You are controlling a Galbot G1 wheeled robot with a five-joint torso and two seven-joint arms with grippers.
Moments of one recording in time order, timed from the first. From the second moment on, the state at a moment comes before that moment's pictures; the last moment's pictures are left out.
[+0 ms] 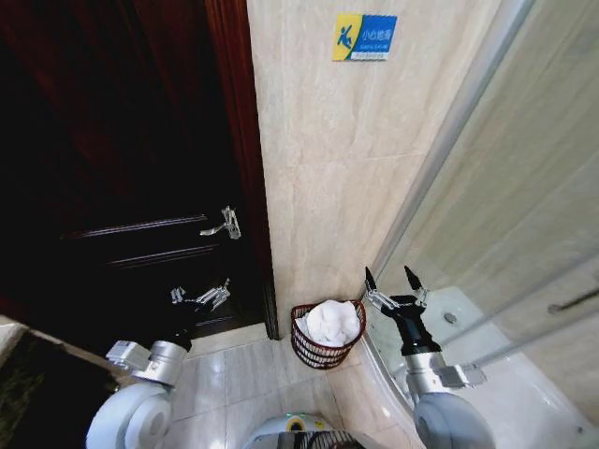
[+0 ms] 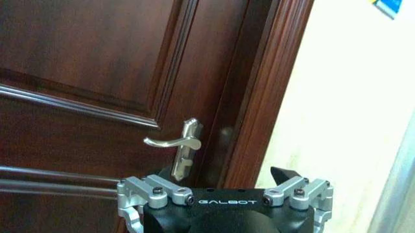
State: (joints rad) left arm 1.69 -1.32 -0.69 -2.42 -0.58 0.17 0.07; right arm -1.77 1.56 0.63 2.40 0.21 0.12 -0.14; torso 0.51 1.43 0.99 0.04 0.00
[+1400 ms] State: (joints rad) left arm 1.69 -1.32 -0.69 -2.42 -0.58 0.17 0.07; right arm -1.77 1.56 0.63 2.40 0.20 0.12 -0.14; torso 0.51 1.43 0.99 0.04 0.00
